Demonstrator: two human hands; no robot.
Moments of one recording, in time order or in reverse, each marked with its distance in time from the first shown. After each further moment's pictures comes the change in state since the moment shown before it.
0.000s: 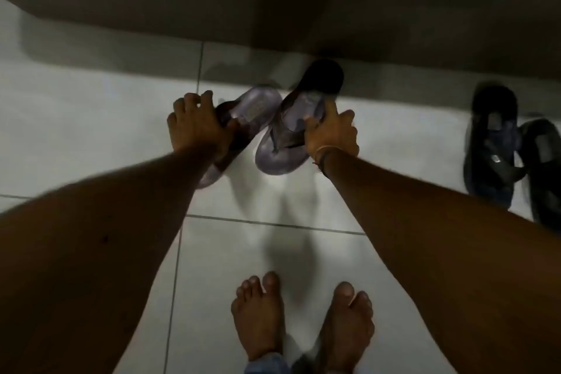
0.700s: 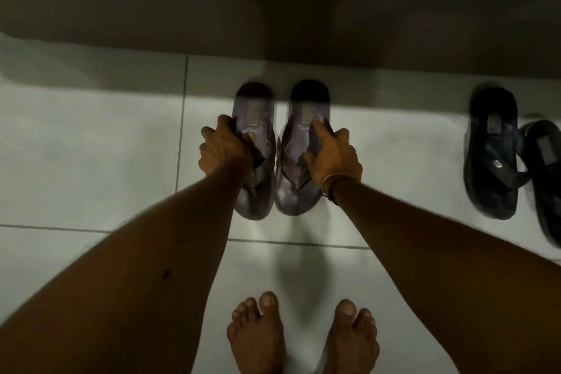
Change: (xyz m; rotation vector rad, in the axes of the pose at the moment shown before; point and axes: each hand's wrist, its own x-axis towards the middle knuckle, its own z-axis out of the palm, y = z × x) left_hand 0.006 0.059 0.049 -0.288 -0.098 -0.319; right_hand 0.012 0.042 0.009 -0.125 -0.097 -0.095
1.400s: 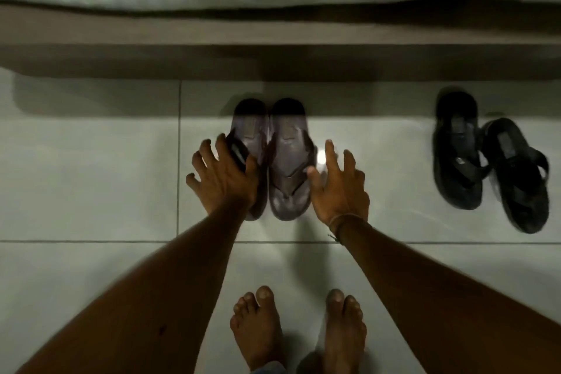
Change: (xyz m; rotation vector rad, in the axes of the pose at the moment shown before) left_hand -0.070 0.009 -0.024 0.202 0.103 0.180; right_hand -0.069 0.033 -0.041 0.044 0.049 0.043
